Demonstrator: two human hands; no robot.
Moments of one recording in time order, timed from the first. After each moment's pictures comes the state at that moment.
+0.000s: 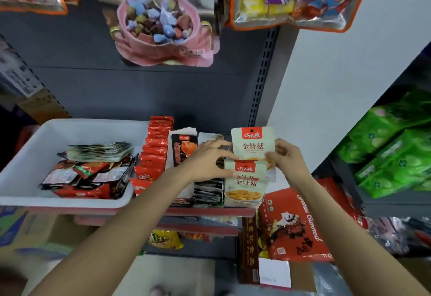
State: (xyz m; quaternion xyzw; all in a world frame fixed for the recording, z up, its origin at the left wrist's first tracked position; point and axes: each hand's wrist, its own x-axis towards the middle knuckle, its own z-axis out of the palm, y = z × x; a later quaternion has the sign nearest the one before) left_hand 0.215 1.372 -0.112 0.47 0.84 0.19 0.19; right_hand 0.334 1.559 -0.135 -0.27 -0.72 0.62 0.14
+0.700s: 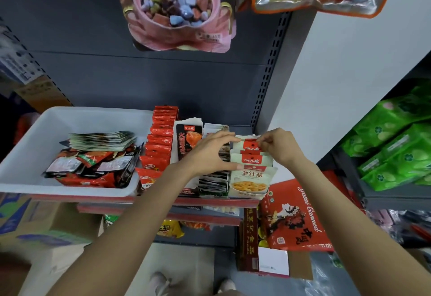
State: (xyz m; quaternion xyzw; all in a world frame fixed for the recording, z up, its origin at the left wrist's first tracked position) left_hand 0.213 1.359 -0.124 0.43 0.83 0.28 0.21; right_hand 0.303 1.547 -0.116 -0.22 -0.93 0.30 0.01
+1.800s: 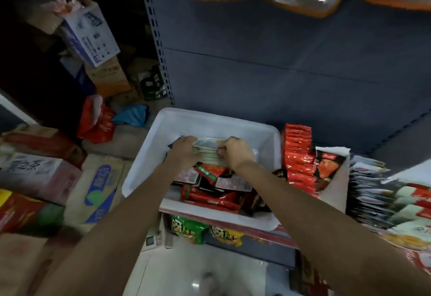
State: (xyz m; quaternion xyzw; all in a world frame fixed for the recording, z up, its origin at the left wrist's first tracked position) left_hand -0.038 1.052 -0.203 0.14 0.94 0.26 0.17; right_hand 0.018 1.205 -0.183 -0.12 -0.97 0.19 -0.09
